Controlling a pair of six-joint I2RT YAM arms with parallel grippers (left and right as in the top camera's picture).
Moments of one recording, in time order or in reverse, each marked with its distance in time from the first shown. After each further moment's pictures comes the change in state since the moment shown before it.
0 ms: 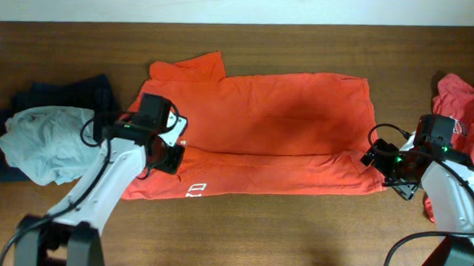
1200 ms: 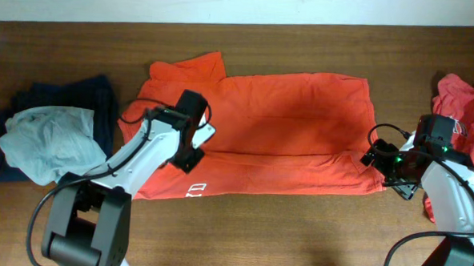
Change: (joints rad) left arm -0.160 0.209 0.161 -0.079 -0.151 0.175; right arm 0.000 0.000 0.000 0.000 0.000 -0.004
